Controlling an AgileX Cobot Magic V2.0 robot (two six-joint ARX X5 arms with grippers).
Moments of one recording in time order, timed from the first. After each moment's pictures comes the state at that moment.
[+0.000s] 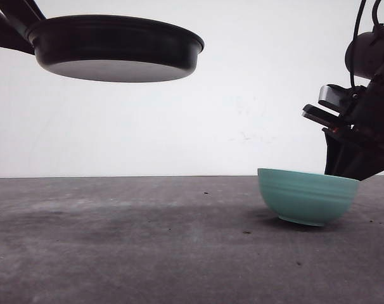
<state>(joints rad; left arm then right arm) -0.30 0.88 0.74 -0.26 0.33 -0.59 0.12 1.65 1.02 -0.47 -0.39 0.22</state>
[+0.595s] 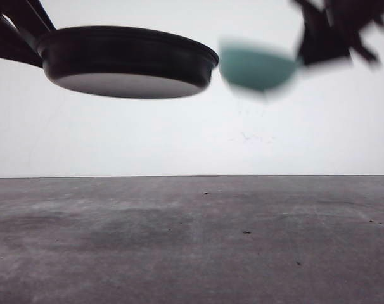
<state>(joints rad) -0.38 0.94 0.74 -0.29 0.31 -0.61 0.26 1.30 1.16 -0.29 -0.42 0.29</state>
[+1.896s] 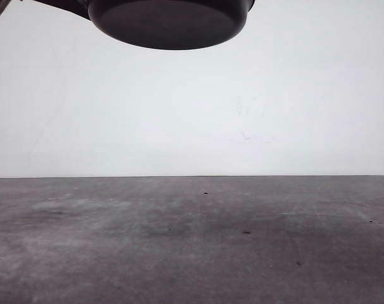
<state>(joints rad) -0.46 1.08 1.05 -0.42 0.29 -0.61 1.03 1.21 1.22 0.08 0.76 -0.80</state>
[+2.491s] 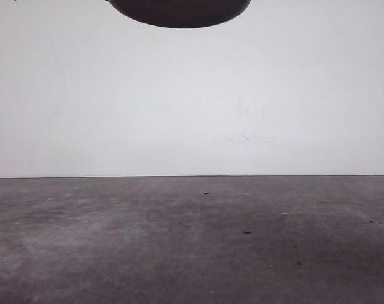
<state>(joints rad) -0.46 1.16 1.20 -0.47 0.29 -0.59 1.09 1.23 1.22 0.29 0.66 -1.22</state>
